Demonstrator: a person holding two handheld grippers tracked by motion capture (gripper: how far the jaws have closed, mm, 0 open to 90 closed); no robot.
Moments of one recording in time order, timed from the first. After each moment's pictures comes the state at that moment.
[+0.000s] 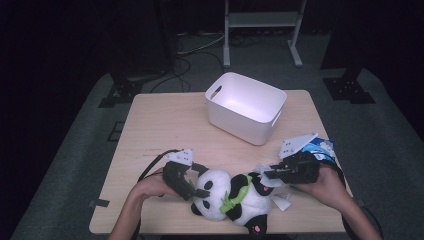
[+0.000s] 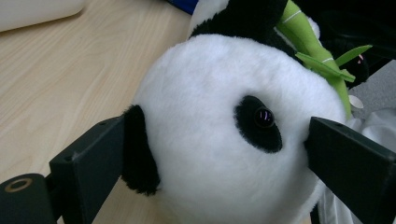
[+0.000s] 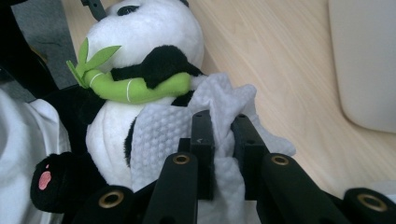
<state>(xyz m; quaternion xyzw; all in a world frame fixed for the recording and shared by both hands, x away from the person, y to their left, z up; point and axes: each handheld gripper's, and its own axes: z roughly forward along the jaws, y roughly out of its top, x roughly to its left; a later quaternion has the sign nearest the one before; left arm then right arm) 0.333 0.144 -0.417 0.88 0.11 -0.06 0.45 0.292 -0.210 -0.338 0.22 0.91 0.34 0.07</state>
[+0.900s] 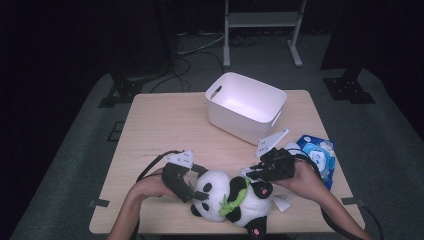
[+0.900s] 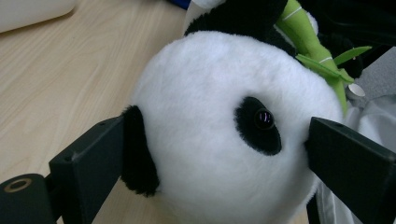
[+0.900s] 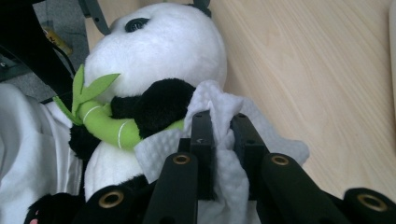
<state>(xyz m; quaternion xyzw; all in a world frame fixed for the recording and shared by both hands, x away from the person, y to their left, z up) 0.328 0.144 -0.412 0.89 0.09 -0.05 0.45 0.313 -0.164 -0.352 0.18 0.92 0.34 0.02</state>
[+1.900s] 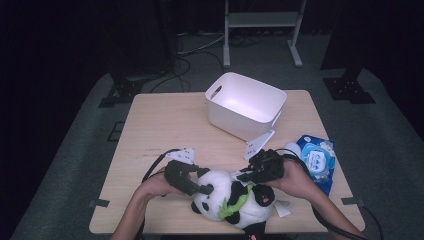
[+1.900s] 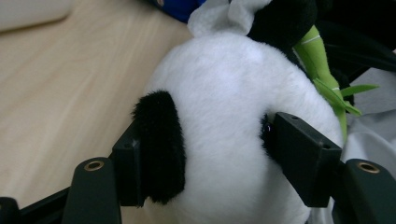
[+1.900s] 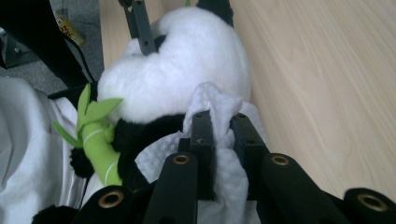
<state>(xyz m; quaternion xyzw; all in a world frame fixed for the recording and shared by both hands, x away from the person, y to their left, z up) 0.336 0.139 -0.417 0.87 0.10 -0.07 0.47 0.316 -0.137 -0.354 0.14 0.93 0.33 0.01</state>
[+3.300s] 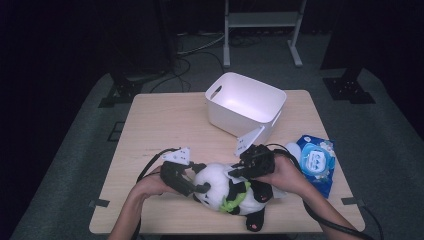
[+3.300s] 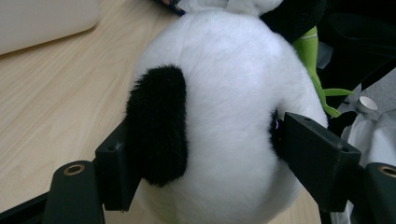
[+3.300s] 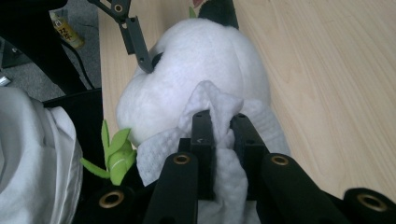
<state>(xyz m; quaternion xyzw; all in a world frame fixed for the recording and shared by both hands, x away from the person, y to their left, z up) 0.333 0.149 -0.413 0.88 0.10 -0.04 0.47 0.323 -0.118 -0.346 0.13 0.93 0.33 0.02</state>
